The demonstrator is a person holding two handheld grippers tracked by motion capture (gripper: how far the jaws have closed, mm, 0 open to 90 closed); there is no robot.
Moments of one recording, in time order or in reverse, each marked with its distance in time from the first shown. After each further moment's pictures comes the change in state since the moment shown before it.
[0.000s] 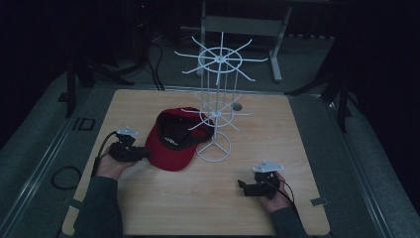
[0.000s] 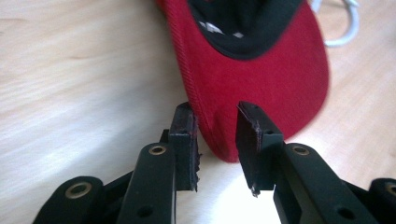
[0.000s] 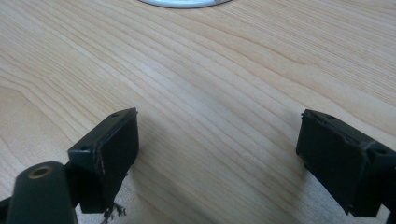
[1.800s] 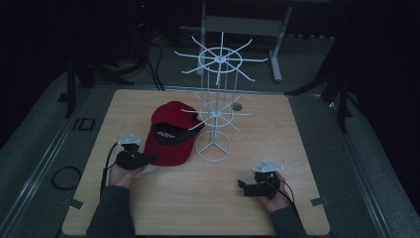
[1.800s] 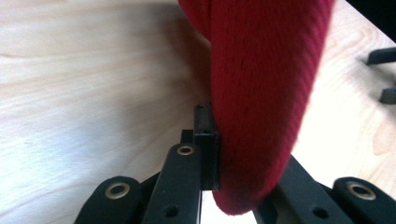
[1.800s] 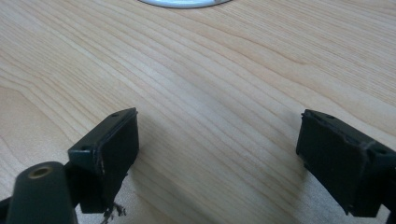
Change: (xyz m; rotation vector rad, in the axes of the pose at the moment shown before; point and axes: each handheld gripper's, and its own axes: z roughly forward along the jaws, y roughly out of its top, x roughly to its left) left arm -0.012 -0.023 0.020 -0.196 -0.067 -0.094; right arm 0.000 0.000 0.000 0.000 0.000 -0.001
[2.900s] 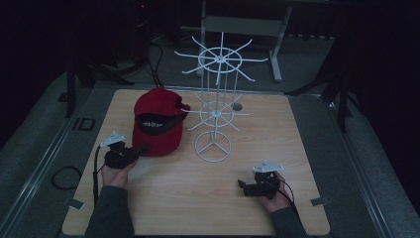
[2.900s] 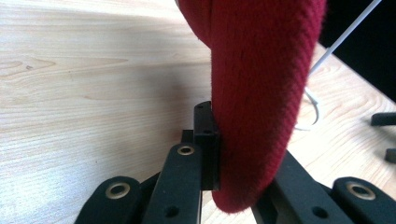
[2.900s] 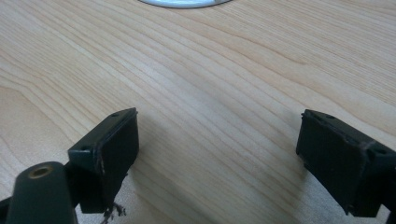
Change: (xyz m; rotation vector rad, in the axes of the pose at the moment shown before) left arm 0.007 -0.002 -0.029 -0.221 0.072 -0.078; right arm 0.000 0.000 0.000 0.001 -0.001 0.000
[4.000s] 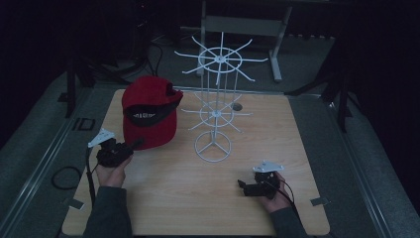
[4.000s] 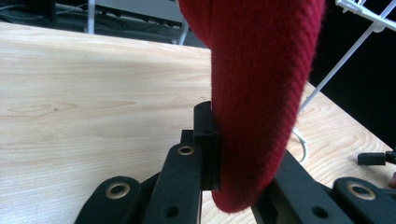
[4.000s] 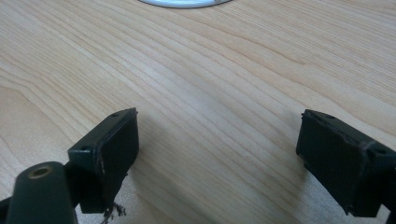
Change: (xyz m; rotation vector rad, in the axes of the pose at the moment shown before) left arm -0.014 0.017 -0.026 -0.144 0.032 -0.016; right arm 0.000 0.000 0.000 0.000 0.000 -0.001
